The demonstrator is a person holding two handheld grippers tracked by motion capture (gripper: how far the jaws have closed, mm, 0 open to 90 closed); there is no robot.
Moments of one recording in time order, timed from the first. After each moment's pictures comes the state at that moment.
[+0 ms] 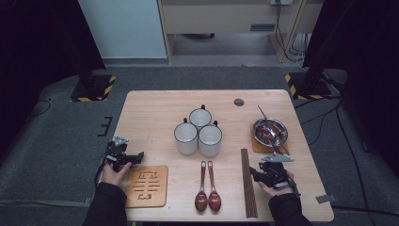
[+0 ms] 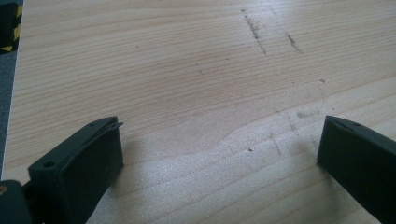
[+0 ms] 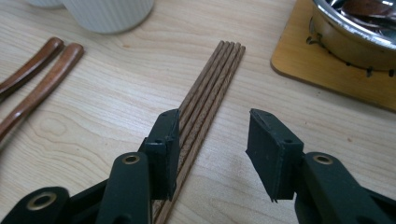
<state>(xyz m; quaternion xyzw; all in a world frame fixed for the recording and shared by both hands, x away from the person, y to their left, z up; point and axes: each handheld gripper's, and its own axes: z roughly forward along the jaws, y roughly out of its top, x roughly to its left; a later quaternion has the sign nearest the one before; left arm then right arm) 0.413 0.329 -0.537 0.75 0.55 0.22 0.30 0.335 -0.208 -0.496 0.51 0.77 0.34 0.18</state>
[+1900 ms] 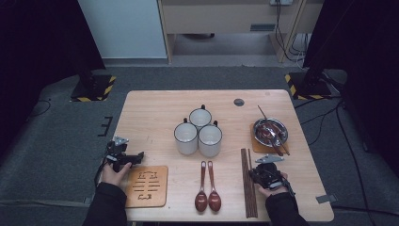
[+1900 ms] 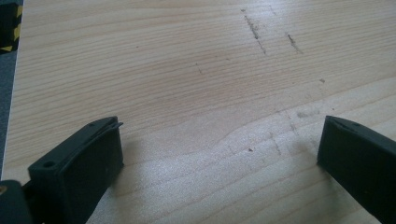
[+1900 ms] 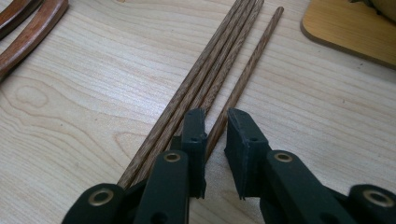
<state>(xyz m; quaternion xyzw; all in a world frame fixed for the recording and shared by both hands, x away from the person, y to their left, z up) 0.413 0.329 -0.537 0.75 0.55 0.22 0.30 0.341 -0.198 -0.516 0.50 0.80 0.29 0.15</state>
